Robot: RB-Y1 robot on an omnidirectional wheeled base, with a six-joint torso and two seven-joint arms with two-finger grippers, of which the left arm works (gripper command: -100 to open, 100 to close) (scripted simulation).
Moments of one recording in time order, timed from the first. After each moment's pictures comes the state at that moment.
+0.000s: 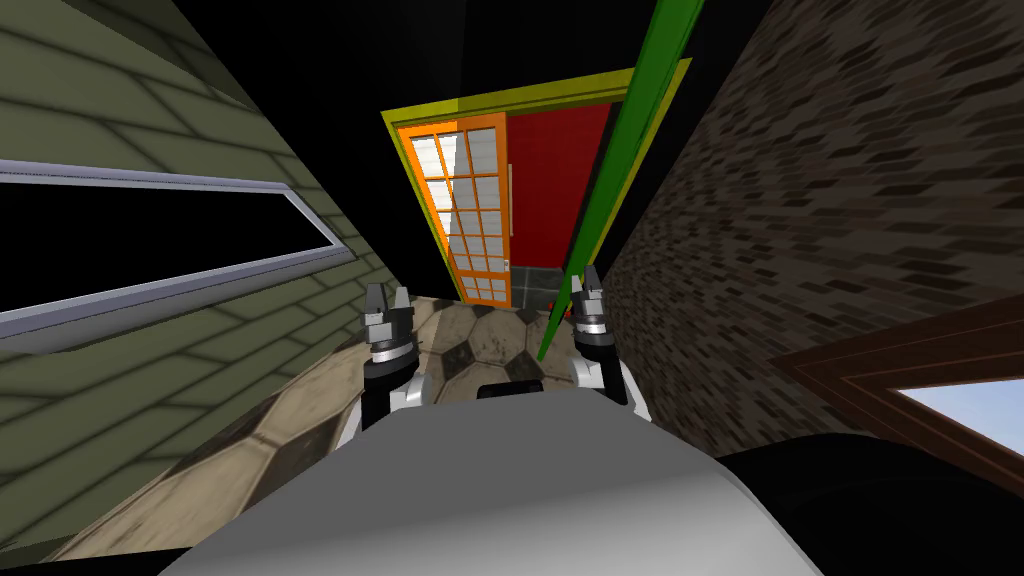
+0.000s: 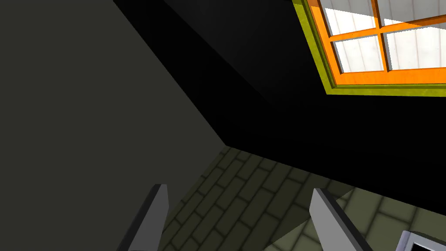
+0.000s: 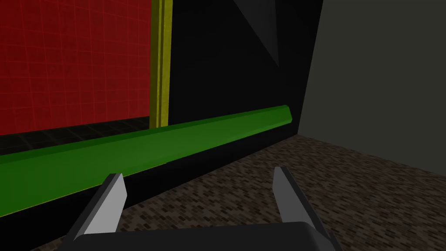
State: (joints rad) arm 0.49 -0.01 0.03 -2.27 -0.11 -0.63 -0.10
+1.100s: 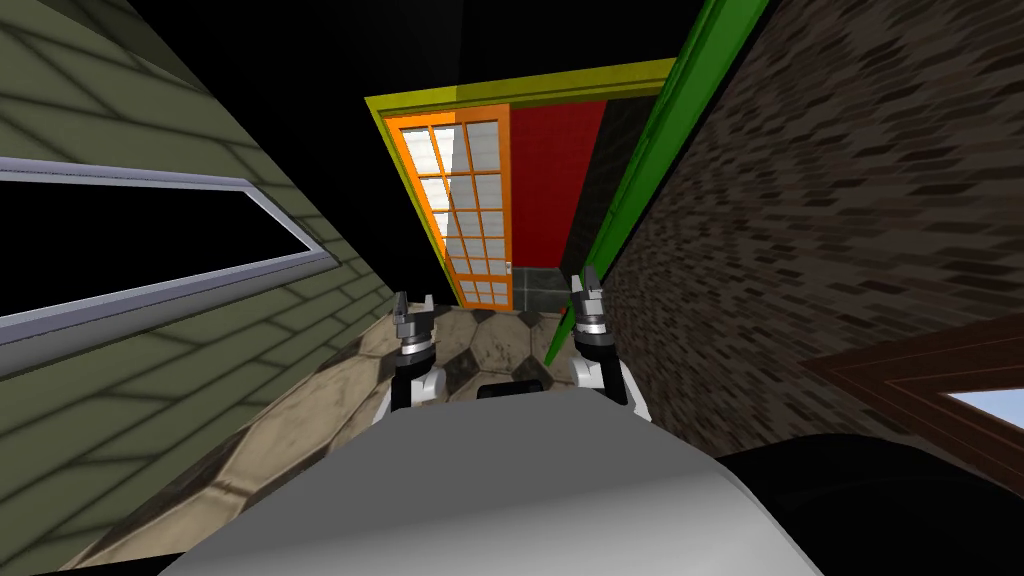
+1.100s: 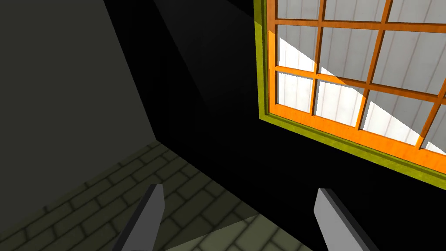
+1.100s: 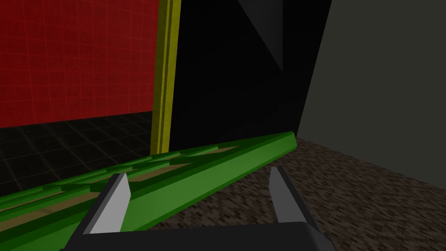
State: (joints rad) arm 0.40 0.05 -0.02 -2.03 0.04 -0.69 0.07
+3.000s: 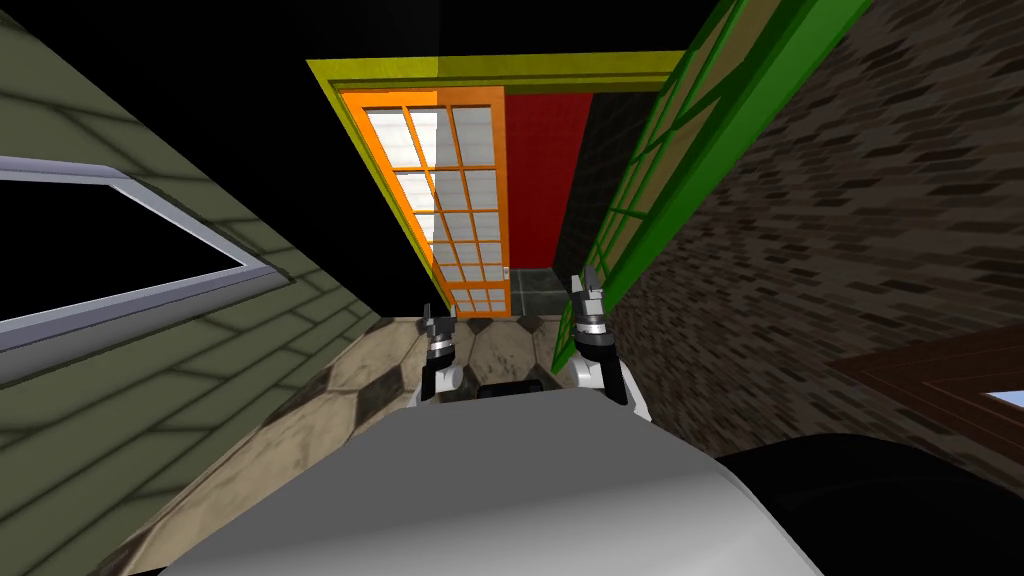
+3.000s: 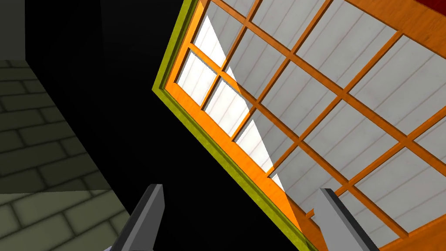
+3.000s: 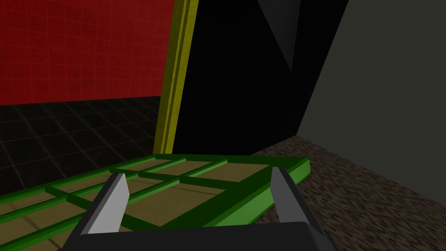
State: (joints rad) arm 0.24 0.08 -0.12 -1.62 0.29 -0.79 0.33
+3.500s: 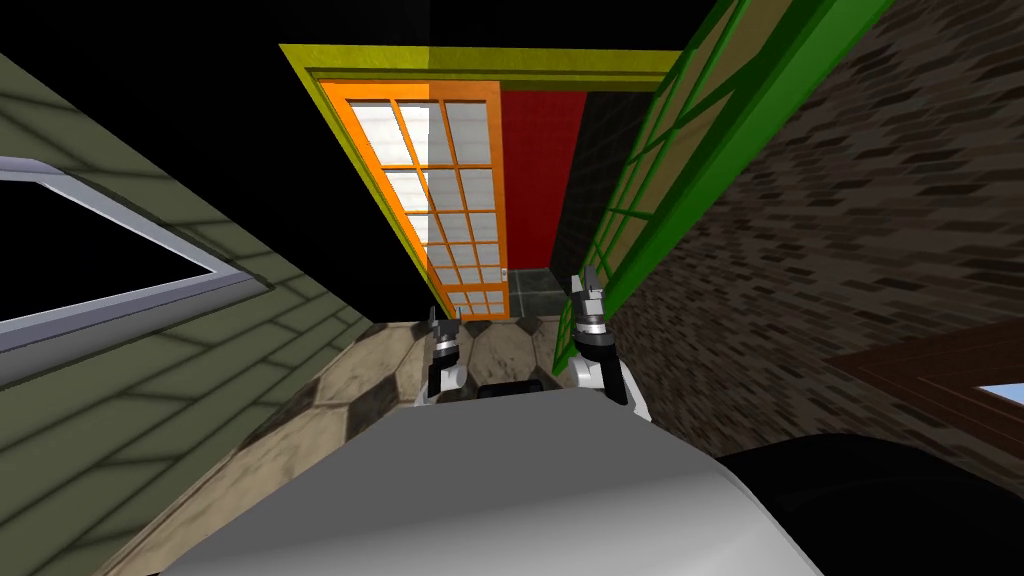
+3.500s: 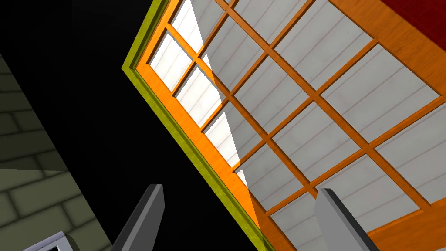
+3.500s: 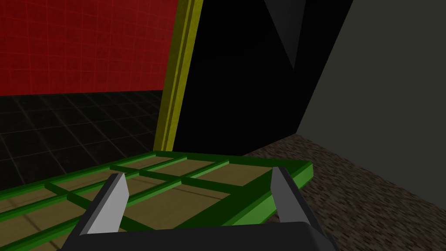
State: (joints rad) arm 0.20 0.08 -0.15 -1.51 0.36 -0.82 0.40
